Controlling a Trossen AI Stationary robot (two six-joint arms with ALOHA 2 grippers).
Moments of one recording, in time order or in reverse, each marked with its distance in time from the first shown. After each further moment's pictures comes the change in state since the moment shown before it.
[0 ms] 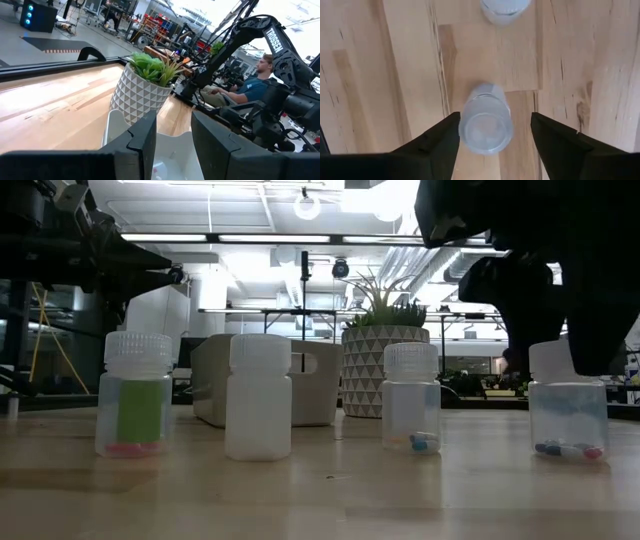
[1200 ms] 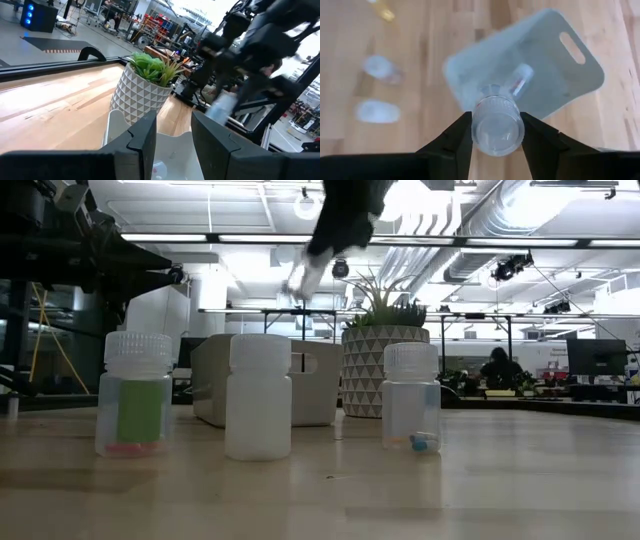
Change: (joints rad) left arm 0.000 0.000 0.000 0.000 -0.002 0.000; right arm -0.406 -0.051 0.294 0.091 0.074 -0.513
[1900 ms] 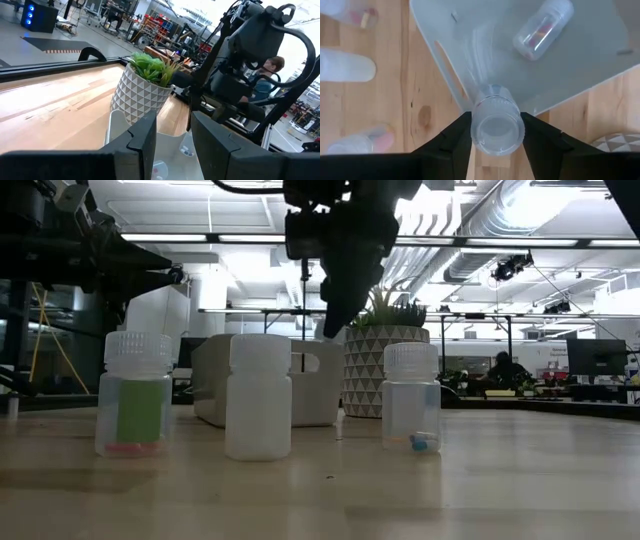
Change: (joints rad) left arm 0.000 0.000 0.000 0.000 -0.002 0.000; right arm -0.081 0.156 -0.001 -0.076 -0.178 -0.065
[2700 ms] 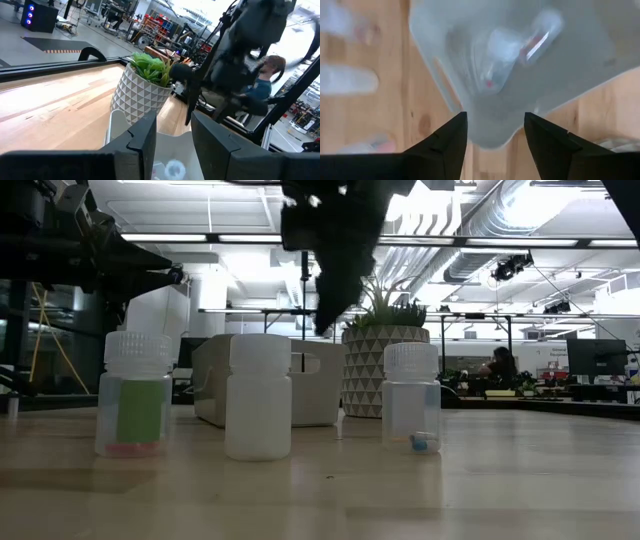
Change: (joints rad) left arm 0.000 0.000 0.000 0.000 0.000 0.000; right arm -0.019 -0.001 0.047 -0.004 -0.006 0.018
